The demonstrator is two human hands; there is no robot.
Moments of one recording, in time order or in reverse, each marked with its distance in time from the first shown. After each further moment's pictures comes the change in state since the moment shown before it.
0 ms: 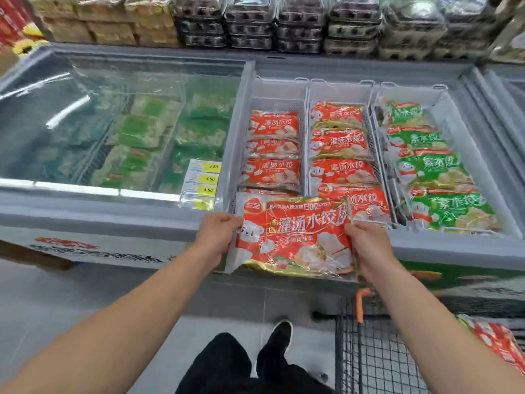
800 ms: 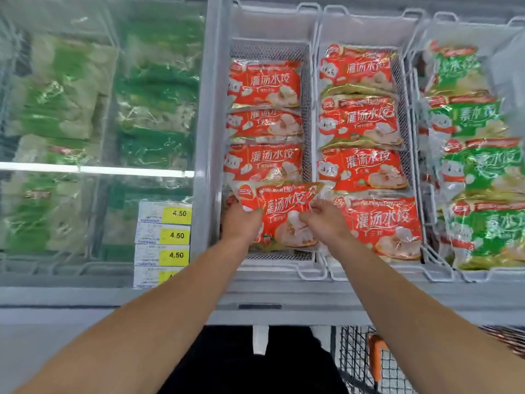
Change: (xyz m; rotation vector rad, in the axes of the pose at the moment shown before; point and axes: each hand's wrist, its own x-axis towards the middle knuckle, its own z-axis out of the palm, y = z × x) left_hand 0.224 0.071 0.091 0.168 -0.062 -0.161; right_hand 0.211 -0.069 0.134 -0.445 -0.155 0.125
